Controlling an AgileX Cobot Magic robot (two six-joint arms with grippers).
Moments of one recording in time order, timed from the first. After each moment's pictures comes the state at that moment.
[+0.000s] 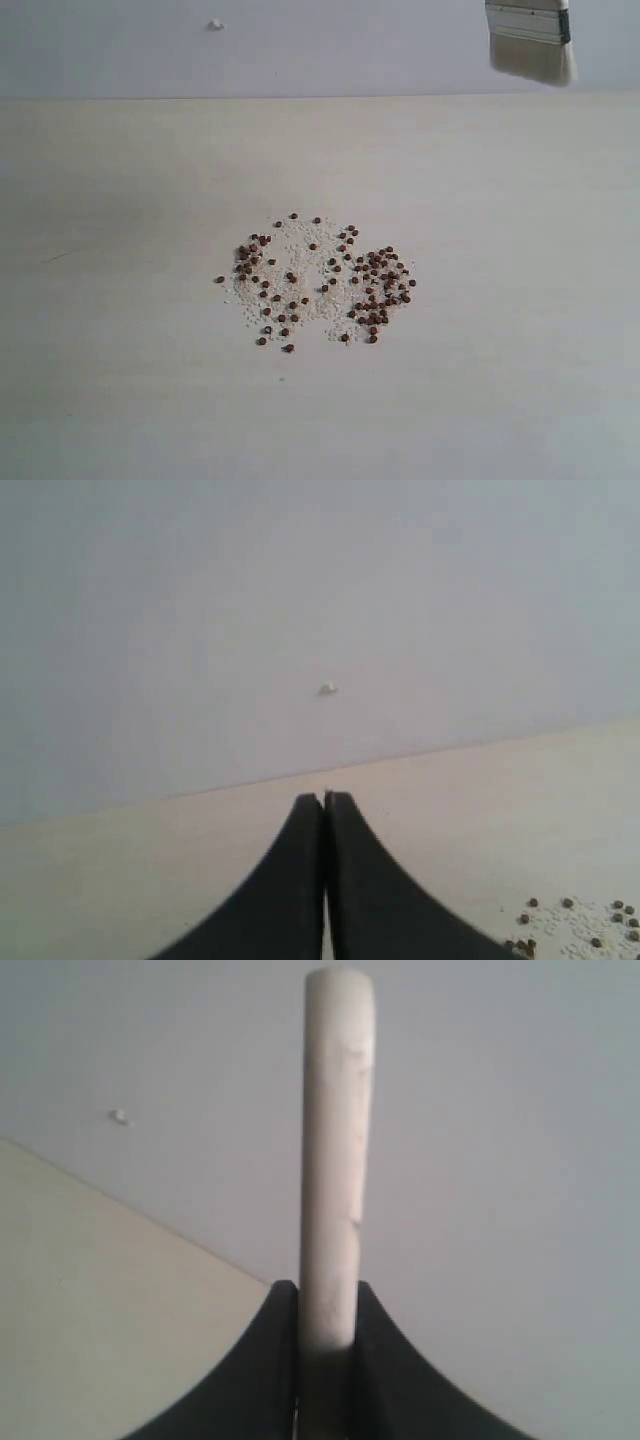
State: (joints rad) left arm -0.24 0.48 -0.32 -1.73 0.16 1.77; right arm 0.24 1.51 -1.26 0.53 0.23 -0.80
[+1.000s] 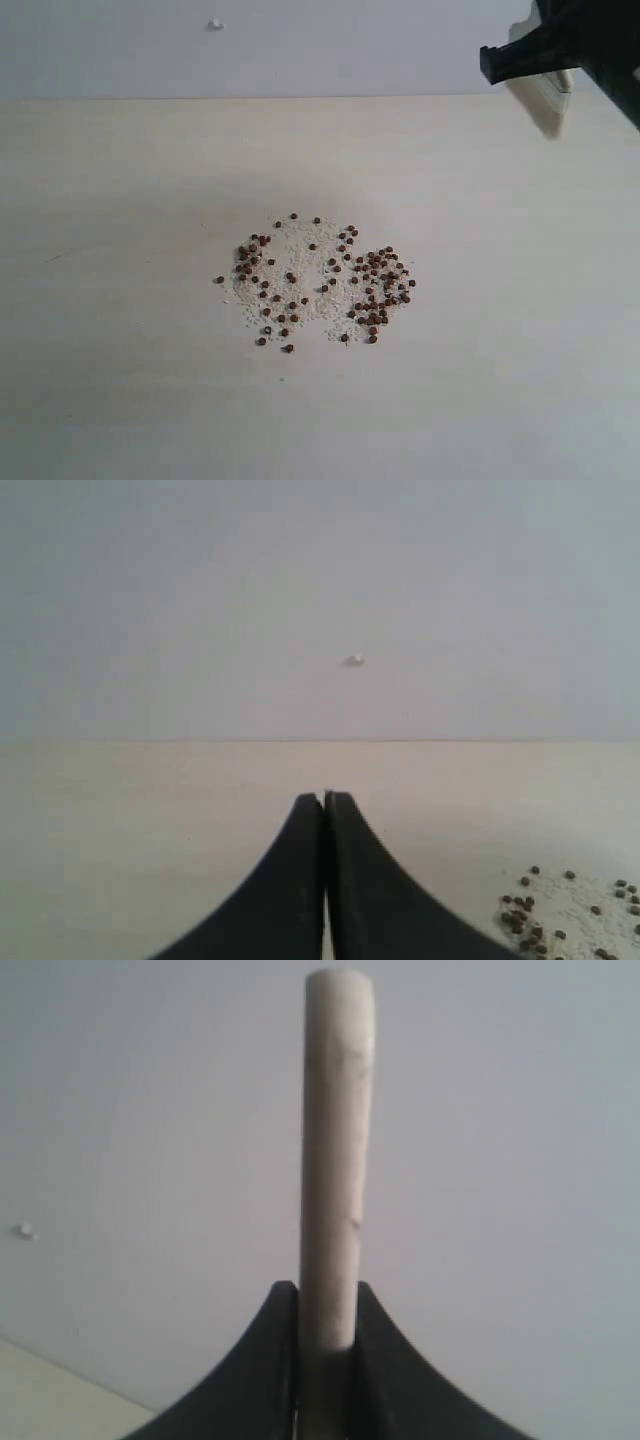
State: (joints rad) left arm -0.24 0.09 0.00 -1.71 0.08 1.61; right arm 0.28 1.47 -0.60 0.01 -0.92 -0.33
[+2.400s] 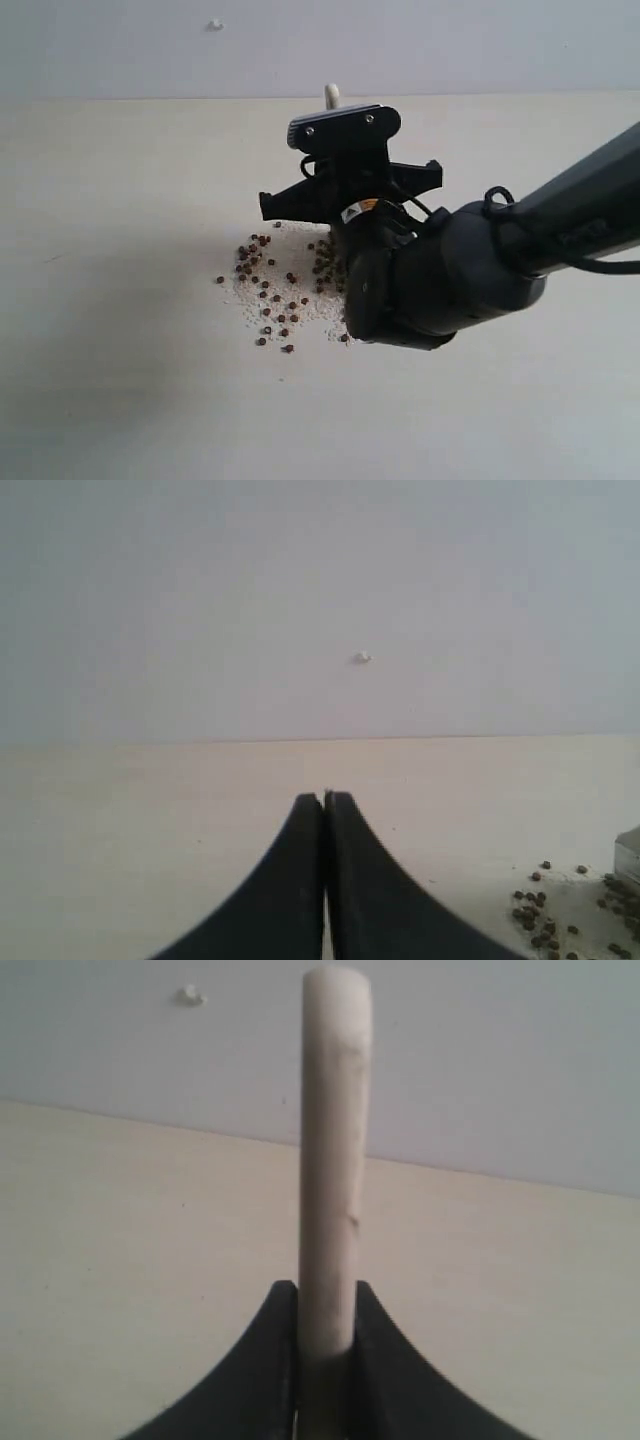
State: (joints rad) left arm -0.24 0.09 0.00 -1.68 0.08 1.62; right arm 0.89 2.03 -0.89 0.90 -0.97 -0.46
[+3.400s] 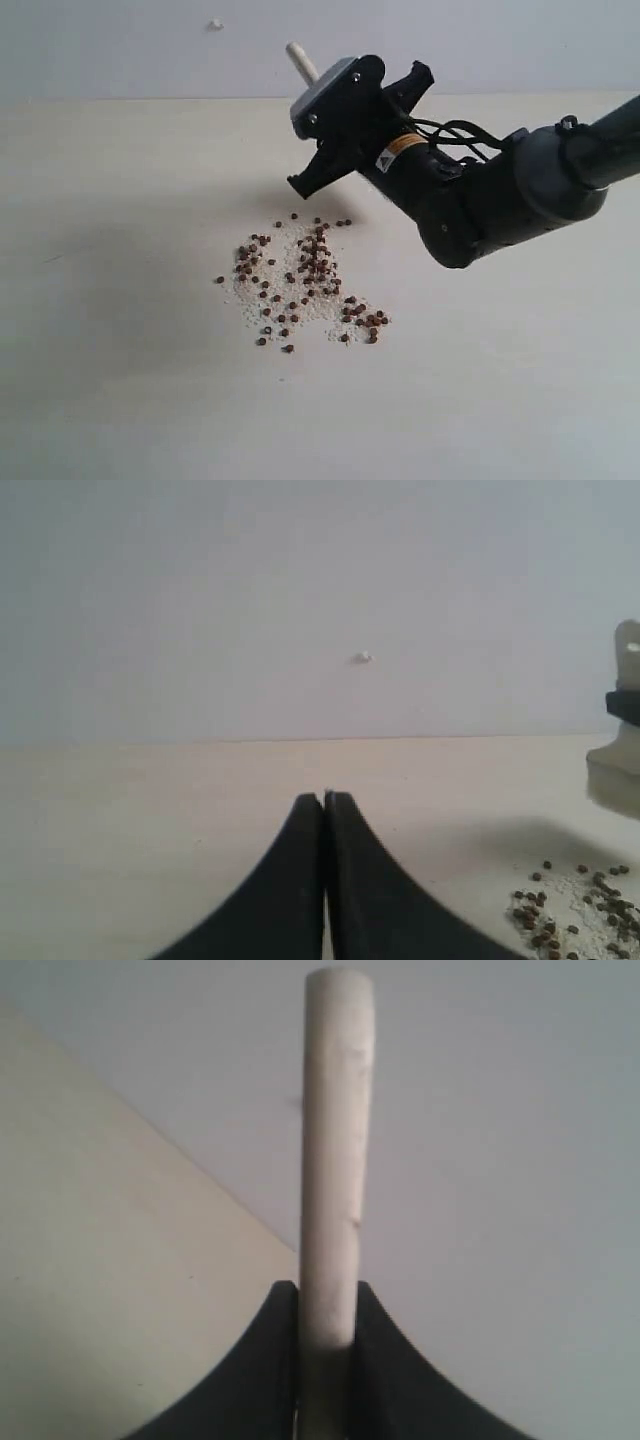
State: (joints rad) left arm -0.24 0.09 0.00 -1.68 0.08 1.62; right arm 0.58 2.05 -0.94 0.09 -0.91 -0.54
